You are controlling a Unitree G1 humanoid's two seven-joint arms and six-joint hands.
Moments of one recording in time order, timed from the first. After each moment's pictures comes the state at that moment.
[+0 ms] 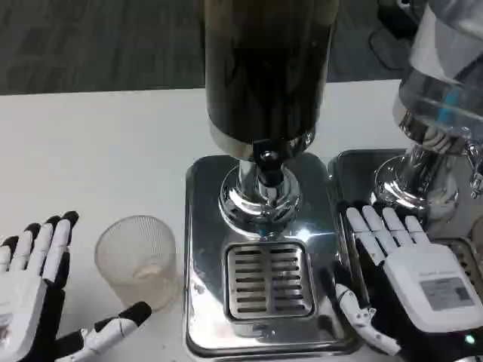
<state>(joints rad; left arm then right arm) 0.50 0.47 -0.01 -0.10 0.83 -0.13 0.40 0.28 -0.43 0.33 -0.09 -1.00 -0.05 -0.37</state>
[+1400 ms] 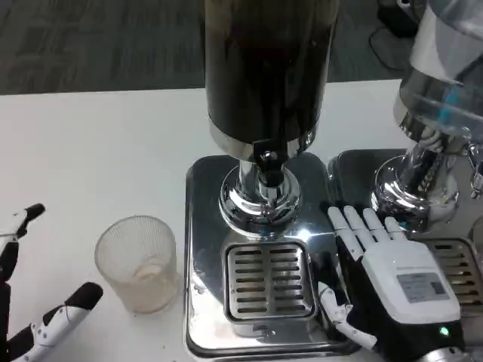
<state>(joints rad) 0.43 0.43 0.10 0.22 0.57 -0.64 0.63 0.24 -0.36 0.37 -0.09 -1.01 0.00 -0.29</state>
